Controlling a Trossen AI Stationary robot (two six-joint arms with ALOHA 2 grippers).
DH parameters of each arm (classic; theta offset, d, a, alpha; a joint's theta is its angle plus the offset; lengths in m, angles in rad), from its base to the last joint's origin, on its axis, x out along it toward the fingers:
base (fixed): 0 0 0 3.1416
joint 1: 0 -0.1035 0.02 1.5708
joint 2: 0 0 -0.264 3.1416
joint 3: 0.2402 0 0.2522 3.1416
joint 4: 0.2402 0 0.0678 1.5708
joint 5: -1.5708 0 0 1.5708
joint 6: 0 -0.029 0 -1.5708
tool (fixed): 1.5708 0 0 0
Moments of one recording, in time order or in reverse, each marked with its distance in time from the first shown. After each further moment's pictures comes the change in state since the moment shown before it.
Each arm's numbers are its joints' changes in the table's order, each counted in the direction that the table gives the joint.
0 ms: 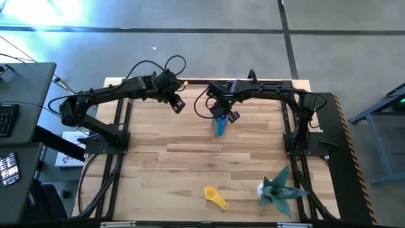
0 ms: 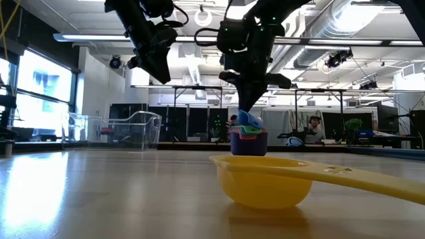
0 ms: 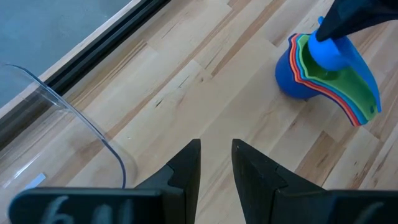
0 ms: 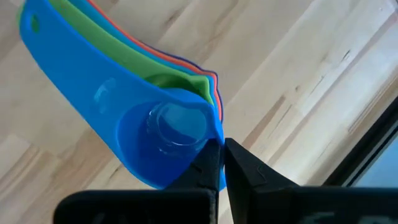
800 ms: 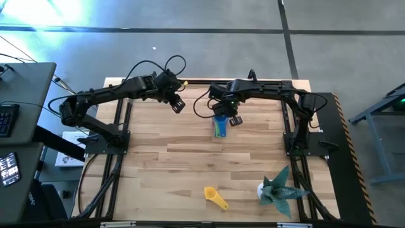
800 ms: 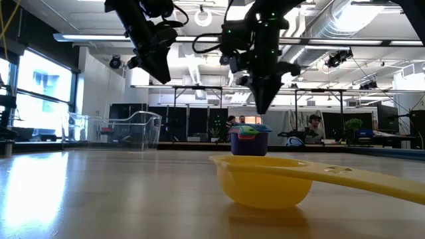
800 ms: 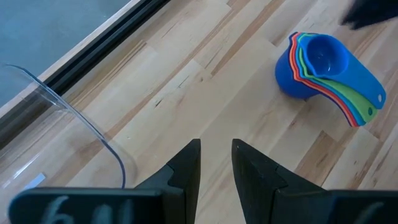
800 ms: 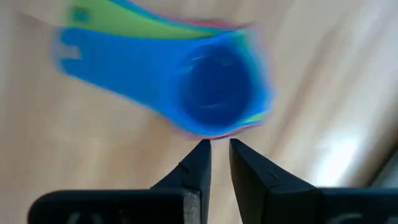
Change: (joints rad) left arm 0.000 0.000 0.000 0.000 -0.002 0.000; right arm -0.011 -0.001 0.032 0.202 -0.009 -0.359
